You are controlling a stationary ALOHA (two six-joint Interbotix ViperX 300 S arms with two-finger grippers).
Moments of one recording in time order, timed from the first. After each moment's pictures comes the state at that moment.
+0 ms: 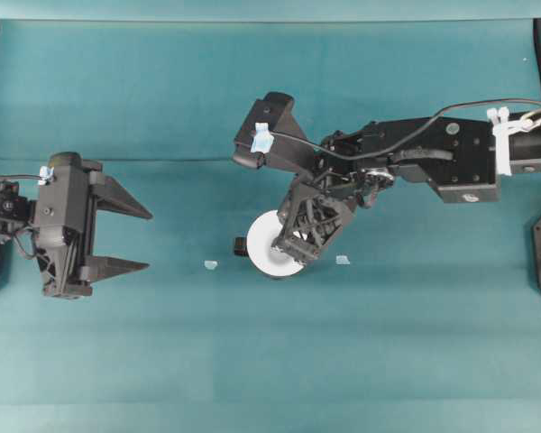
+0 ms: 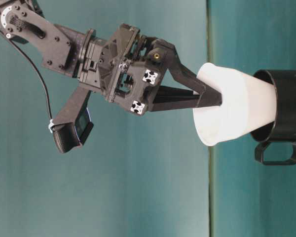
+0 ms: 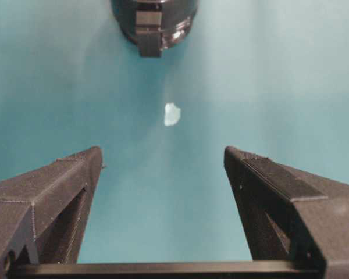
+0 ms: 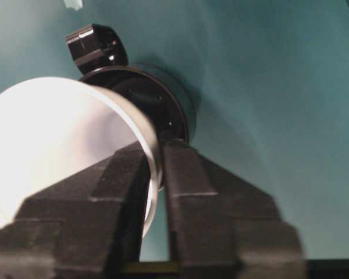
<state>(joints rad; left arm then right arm) -0.01 -0.51 1.10 0.01 0.02 0.01 -0.10 0.10 0.31 0.08 0.77 0.32</state>
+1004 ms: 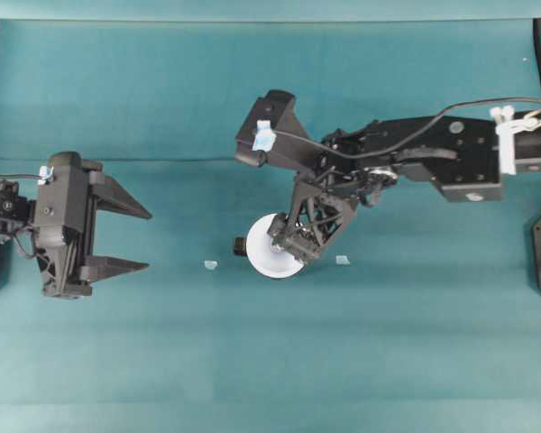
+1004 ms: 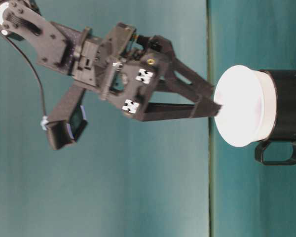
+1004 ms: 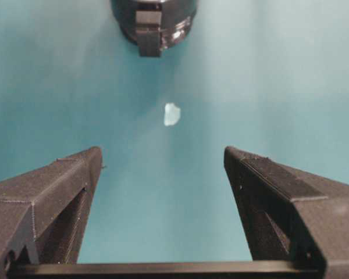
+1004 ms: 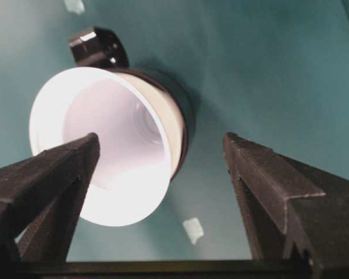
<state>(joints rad) -0.01 -0.51 1.10 0.01 0.02 0.01 -0.10 0.08 0.32 0.07 0.75 0.32</state>
